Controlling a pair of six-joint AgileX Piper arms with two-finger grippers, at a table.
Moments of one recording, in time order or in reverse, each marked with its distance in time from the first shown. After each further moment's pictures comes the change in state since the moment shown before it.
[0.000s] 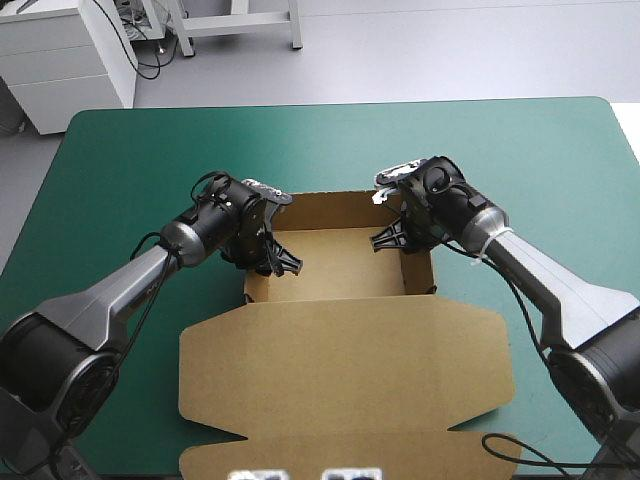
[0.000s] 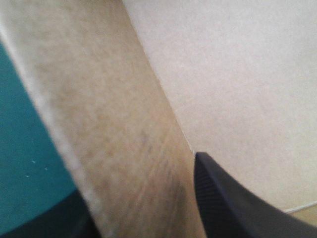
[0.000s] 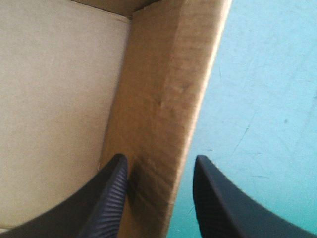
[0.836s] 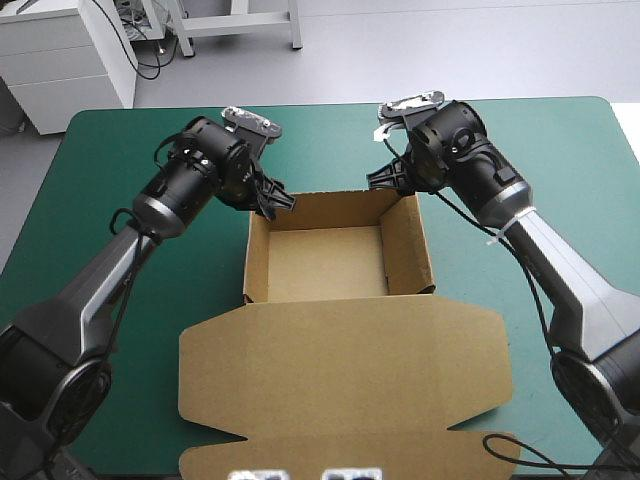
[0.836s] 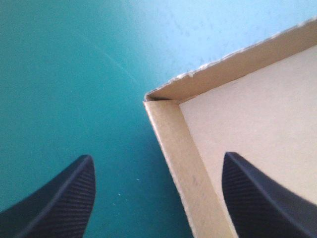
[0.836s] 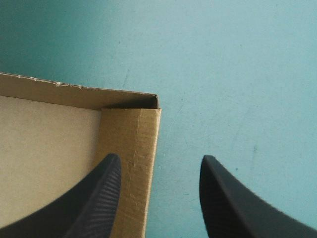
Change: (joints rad) left arm -0.003 -0.035 -0.380 0.120 0.162 0.007; right arm 0.003 -0.012 -0.348 -0.051 0.122 0.034
